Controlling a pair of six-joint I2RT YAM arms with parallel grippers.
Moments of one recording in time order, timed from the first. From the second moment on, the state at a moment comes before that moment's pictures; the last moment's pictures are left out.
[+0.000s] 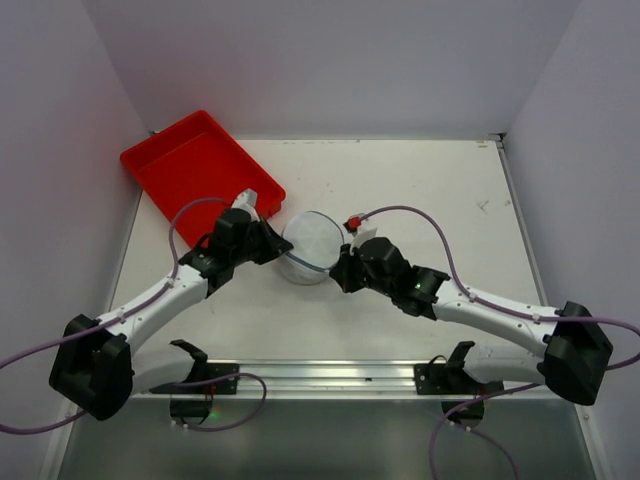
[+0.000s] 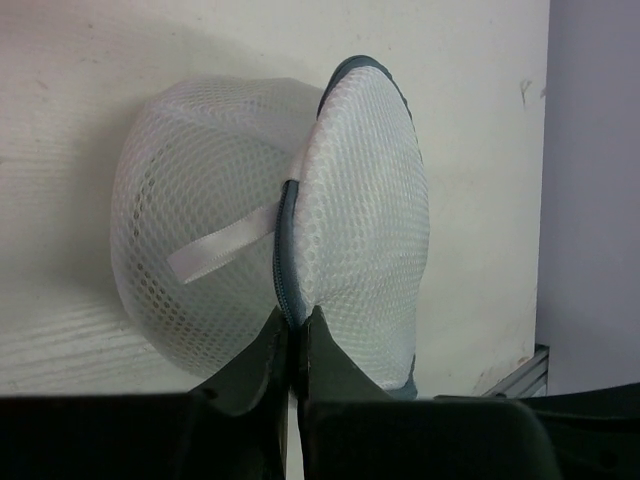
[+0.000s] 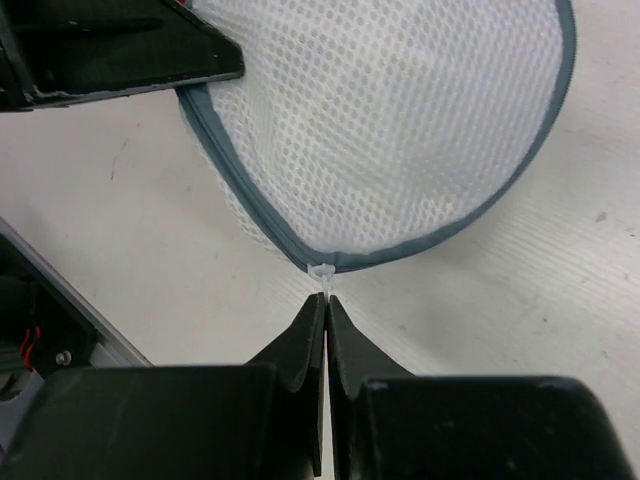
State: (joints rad) left arm -0.50 1.15 0.66 -0.09 0.09 -0.88; right arm 0.96 1.20 0.72 -0.07 0.12 0.53
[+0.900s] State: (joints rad) left arm -0.36 0.96 0.60 -0.14 0.21 -0.87; right arm 0.98 1.52 0.94 0.10 -0.07 0.51
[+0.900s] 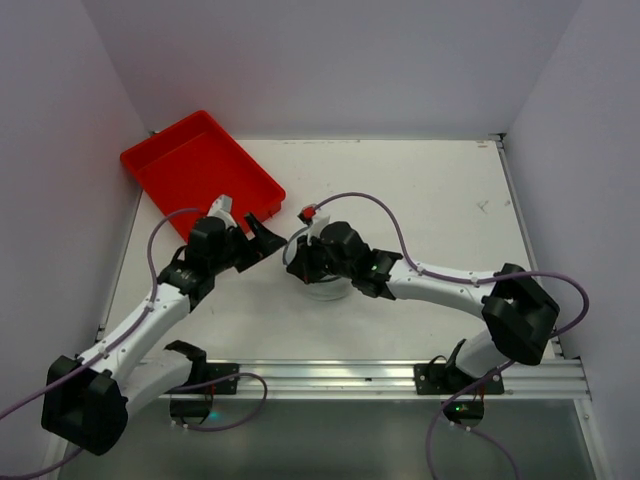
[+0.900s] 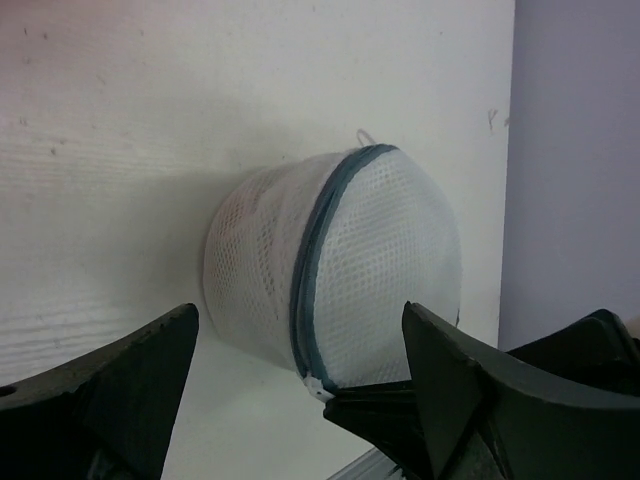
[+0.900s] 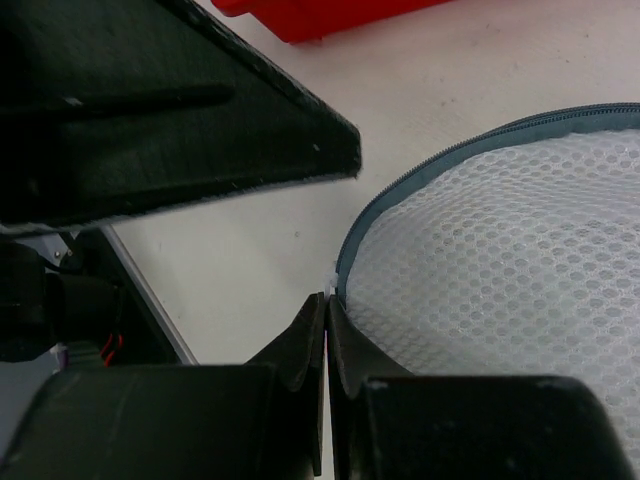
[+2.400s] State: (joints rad) left arm -0.35 1.40 0.94 -0.16 0.27 -0.59; right arm 0.95 1.42 0.90 0.06 0.03 0.50
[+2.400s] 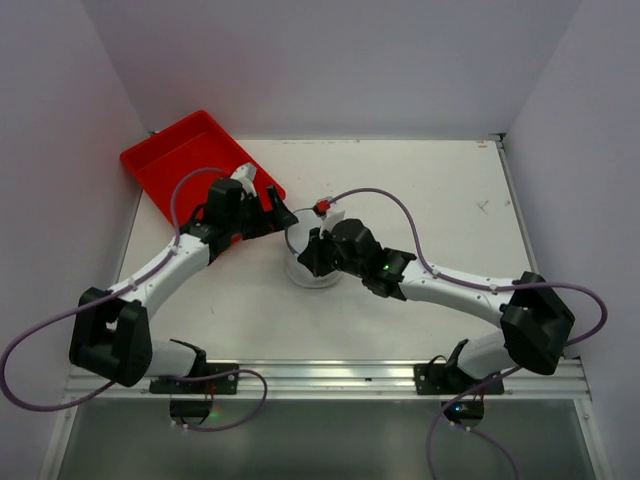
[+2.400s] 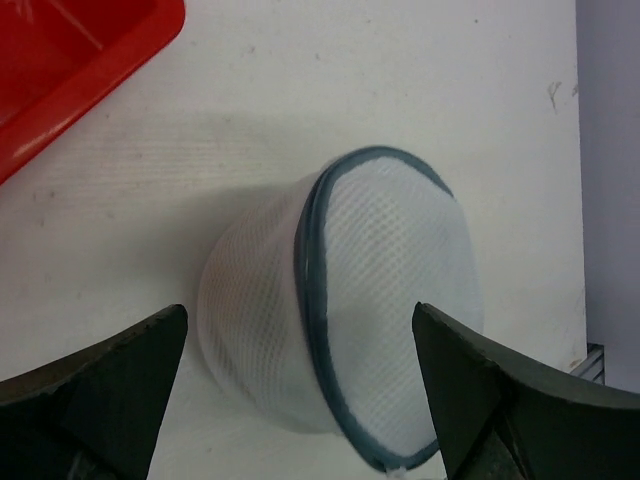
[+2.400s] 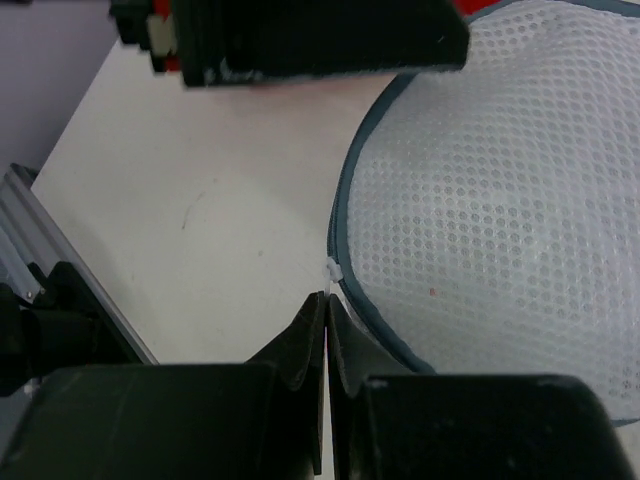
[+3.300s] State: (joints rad) left arm -0.46 1.22 0.70 -0.07 0.24 -0.90; right arm 0.94 1.38 0.84 0.09 0.06 0.50
